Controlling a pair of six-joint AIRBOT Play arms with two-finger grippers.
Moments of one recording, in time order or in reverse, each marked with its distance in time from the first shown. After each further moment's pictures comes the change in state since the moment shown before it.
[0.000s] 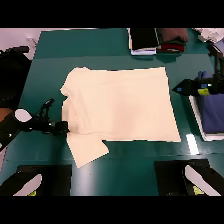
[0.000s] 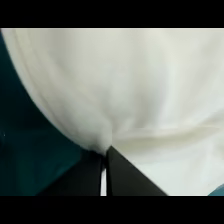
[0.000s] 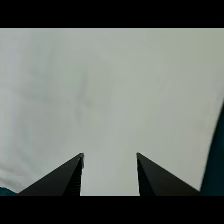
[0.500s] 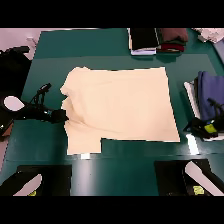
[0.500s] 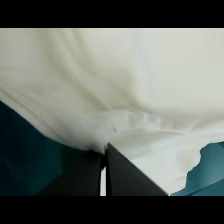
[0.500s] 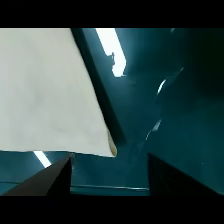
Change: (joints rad) left arm -0.010 0.002 0.168 -0.003 -0.048 0.030; right arm -0.379 -0.063 -0.405 -0.208 0.138 0.000
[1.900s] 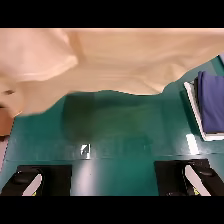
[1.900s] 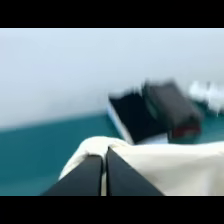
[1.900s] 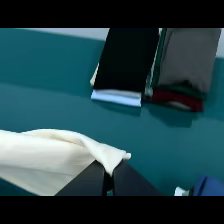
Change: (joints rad) left arm 0.000 0.330 1.075 0.153 0.010 -0.085; right arm 0.387 0.254 1.056 0.097 -0.170 0.026
